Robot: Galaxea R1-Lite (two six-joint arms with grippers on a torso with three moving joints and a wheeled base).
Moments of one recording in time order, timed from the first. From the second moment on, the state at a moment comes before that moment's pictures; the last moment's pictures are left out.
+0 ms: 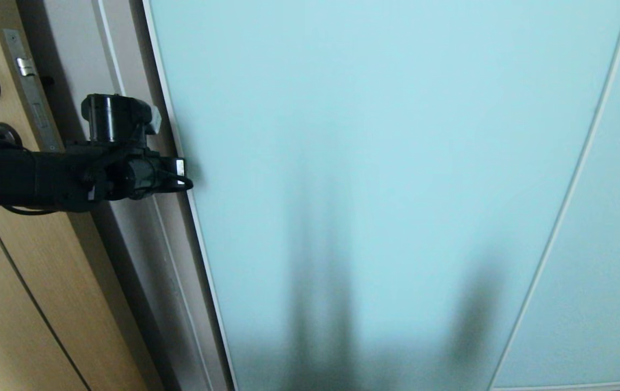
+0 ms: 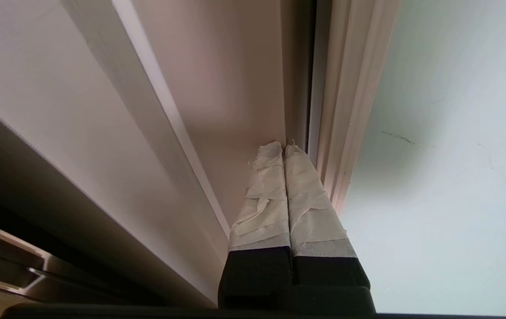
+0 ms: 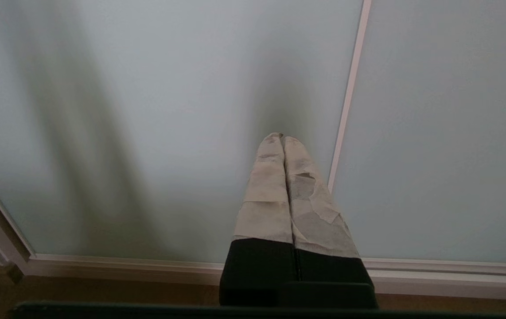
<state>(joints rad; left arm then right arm) -0.09 1.96 -1.42 -0.22 0.29 0.02 0.00 0.00 0.00 -0.01 -0.01 0.03</state>
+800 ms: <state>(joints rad) -0.12 1.93 -1.38 -0.22 0.29 0.00 0.00 0.00 0.00 -0.01 -0.01 0.03</state>
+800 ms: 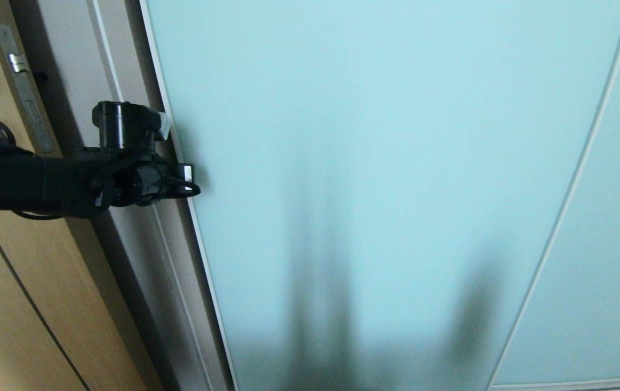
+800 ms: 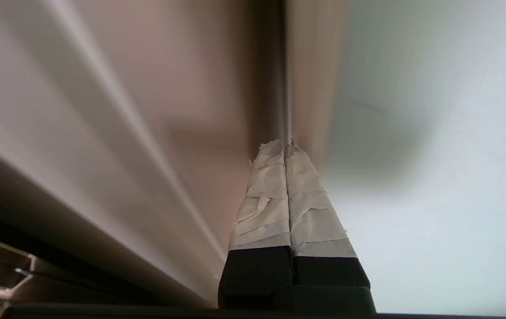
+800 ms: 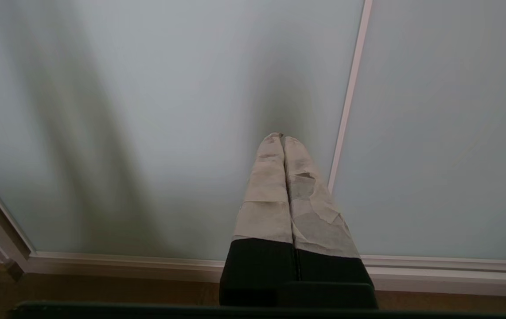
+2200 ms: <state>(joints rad) -0.31 1.99 -1.39 -0.30 0.29 -0.01 0.00 0.00 0.00 -0.01 -0.01 0.03</state>
